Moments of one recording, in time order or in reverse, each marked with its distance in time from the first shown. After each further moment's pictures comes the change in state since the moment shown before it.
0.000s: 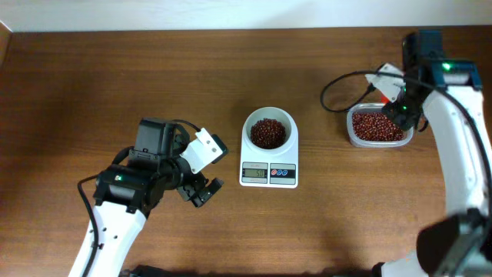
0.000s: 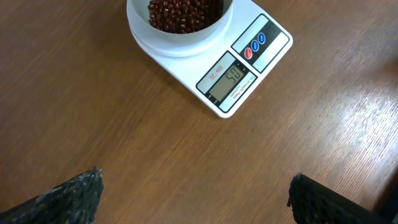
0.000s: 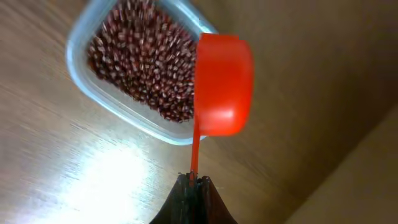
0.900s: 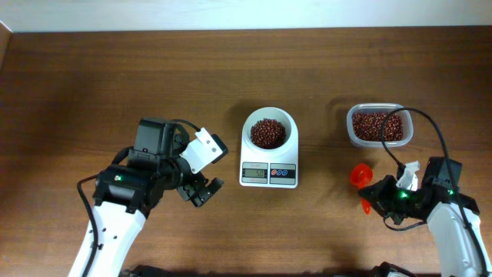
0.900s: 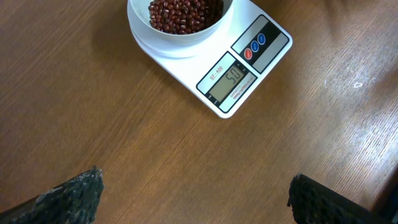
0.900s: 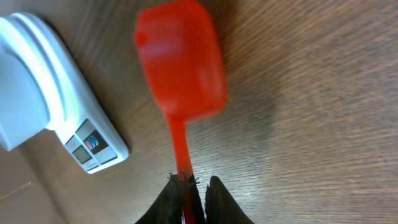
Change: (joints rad) left arm 0.000 -0.001 0.005 -0.004 0.000 0.000; right arm -0.384 -0.477 -1.101 0.497 -0.845 1.123
